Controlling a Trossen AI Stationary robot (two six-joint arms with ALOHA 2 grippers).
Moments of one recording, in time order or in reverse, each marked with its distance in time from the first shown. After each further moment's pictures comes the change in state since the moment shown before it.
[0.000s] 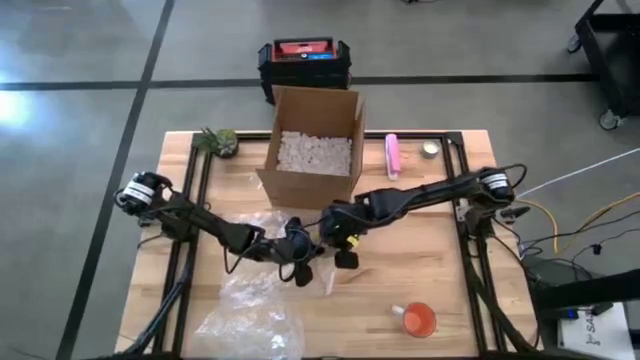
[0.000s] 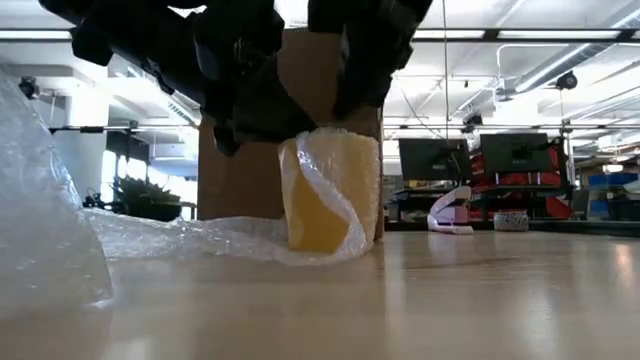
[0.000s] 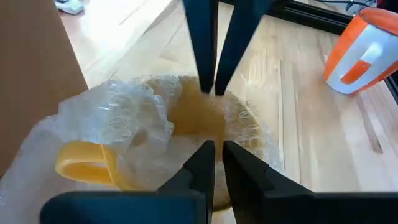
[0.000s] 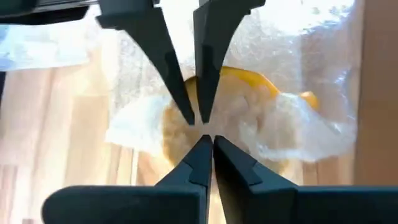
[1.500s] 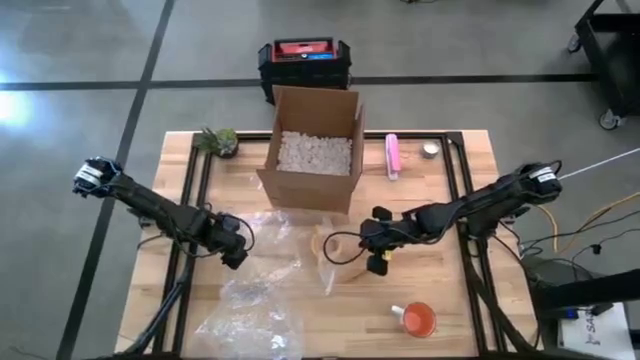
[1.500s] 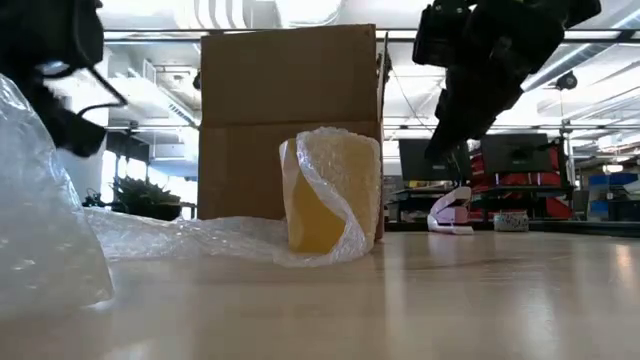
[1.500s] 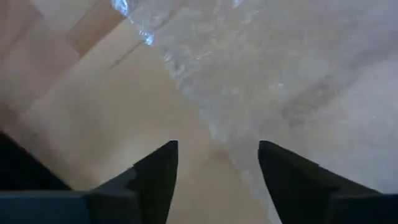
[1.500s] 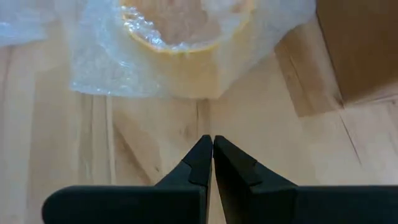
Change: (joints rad) left arm -0.051 -0.543 -0.304 -1.161 0.387 -0.862; right arm 0.130 -0.342 -0.611 0.399 0.258 0.290
